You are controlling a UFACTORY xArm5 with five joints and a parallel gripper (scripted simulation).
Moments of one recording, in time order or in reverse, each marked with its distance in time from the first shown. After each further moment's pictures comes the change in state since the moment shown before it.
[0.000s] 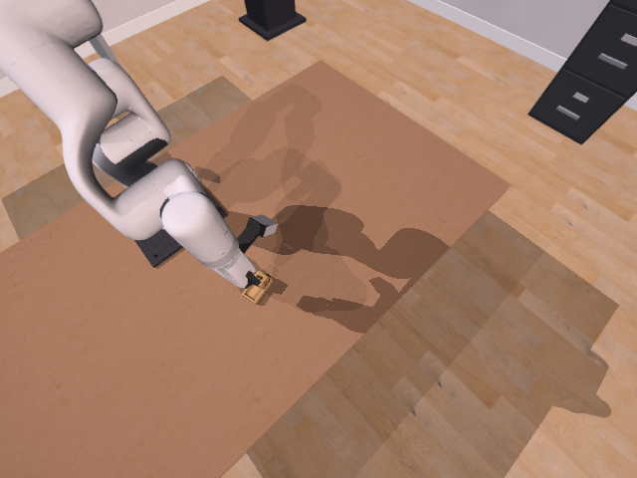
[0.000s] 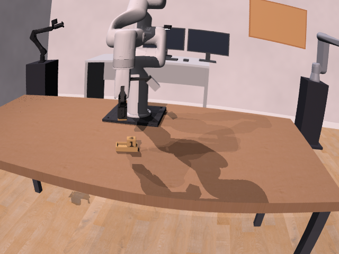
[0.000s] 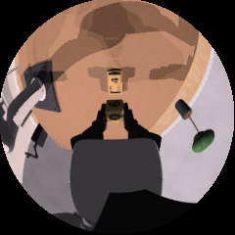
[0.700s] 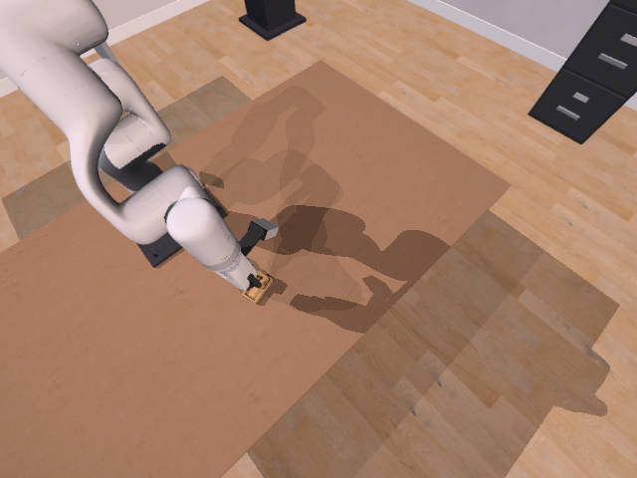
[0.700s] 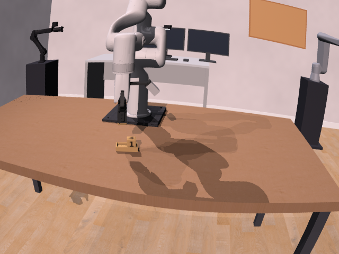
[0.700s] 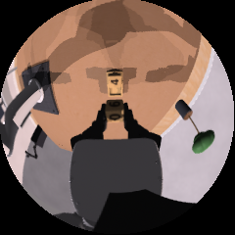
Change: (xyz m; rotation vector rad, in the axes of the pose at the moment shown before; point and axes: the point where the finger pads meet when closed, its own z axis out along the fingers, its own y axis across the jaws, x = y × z) arm -0.001 0.000 0.015 -0.002 0.000 -0.001
